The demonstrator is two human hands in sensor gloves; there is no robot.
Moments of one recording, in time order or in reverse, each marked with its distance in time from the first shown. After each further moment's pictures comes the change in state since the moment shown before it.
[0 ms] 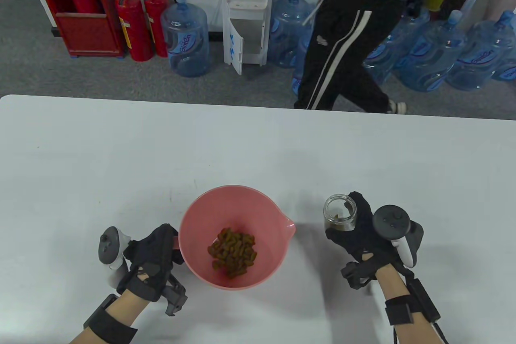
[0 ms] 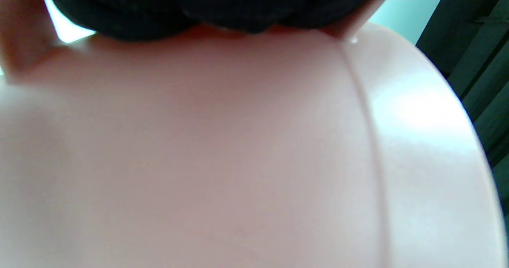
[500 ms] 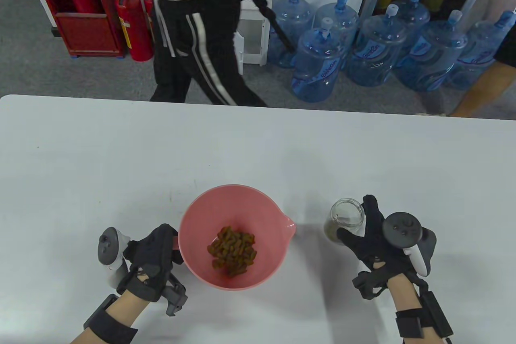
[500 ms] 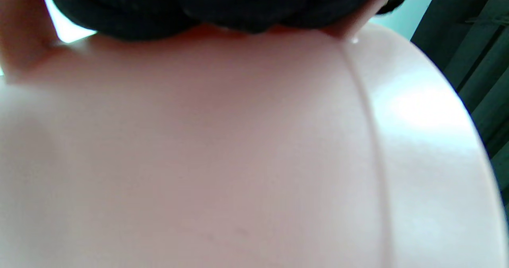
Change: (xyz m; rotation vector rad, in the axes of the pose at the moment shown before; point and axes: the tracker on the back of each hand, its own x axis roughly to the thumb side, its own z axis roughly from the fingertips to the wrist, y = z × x) left_hand 0.001 0.001 0.000 0.005 -0.023 -0.007; right_hand 0.003 -0.024 0.023 -0.016 -0.031 0.081
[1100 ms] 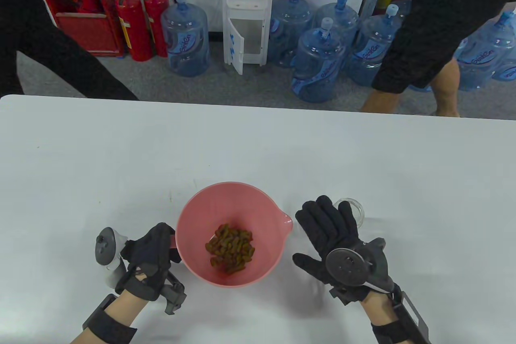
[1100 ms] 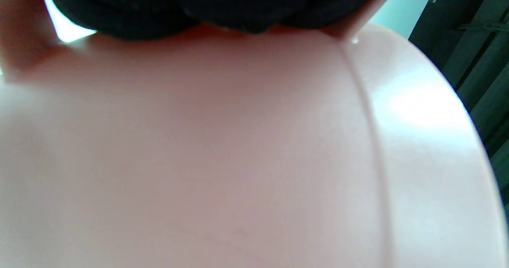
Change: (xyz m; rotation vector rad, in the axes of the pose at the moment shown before) left_hand 0.003 0.003 0.001 0.021 -0.012 0.002; right_hand 0.117 0.039 0.056 -0.111 -0.620 0.399
